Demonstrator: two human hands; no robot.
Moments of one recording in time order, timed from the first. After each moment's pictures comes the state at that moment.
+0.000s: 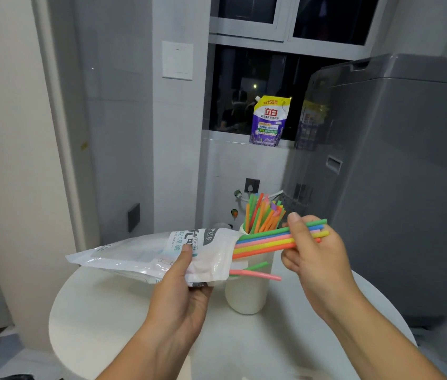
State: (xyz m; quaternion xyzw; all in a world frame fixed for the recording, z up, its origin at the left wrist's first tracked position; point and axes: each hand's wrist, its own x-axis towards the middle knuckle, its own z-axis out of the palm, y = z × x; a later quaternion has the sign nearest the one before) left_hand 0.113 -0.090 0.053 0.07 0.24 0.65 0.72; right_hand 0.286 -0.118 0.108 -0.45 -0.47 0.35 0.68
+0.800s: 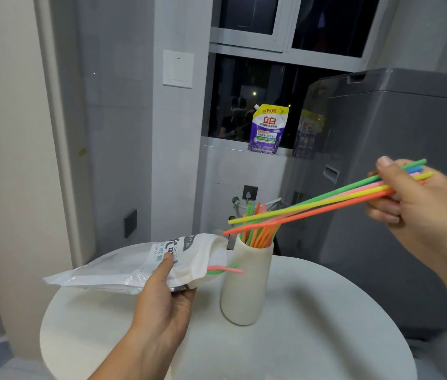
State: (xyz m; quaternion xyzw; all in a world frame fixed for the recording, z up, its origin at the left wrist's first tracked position) left_hand 0.100 -0.076 0.050 0.01 0.23 0.68 0.70; right_hand 0.382 -0.124 0.207 -0.43 -0.52 0.26 0.69
